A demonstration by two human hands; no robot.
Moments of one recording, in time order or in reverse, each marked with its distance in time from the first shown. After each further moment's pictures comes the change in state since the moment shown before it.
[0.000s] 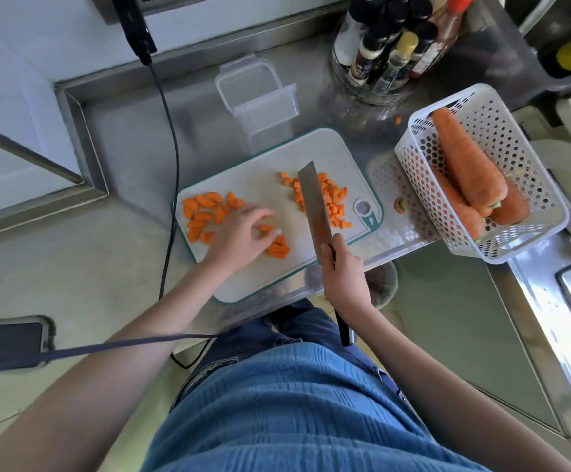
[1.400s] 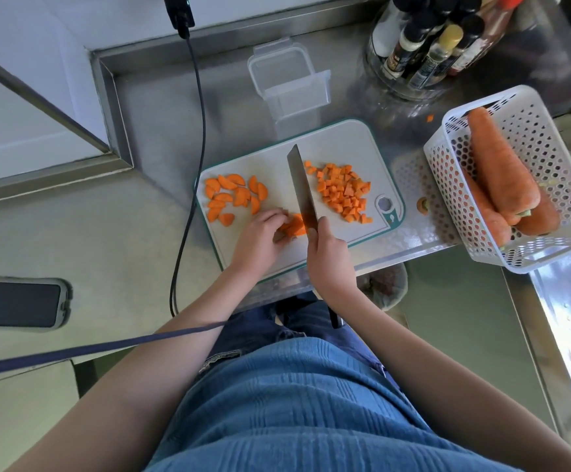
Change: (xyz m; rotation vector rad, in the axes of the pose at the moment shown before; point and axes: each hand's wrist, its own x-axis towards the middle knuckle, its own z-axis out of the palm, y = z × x) left_hand -0.026 -0.007 0.033 0.072 0.176 0.027; right_hand 0.009 -0.028 0.034 -0.182 -0.066 -0.096
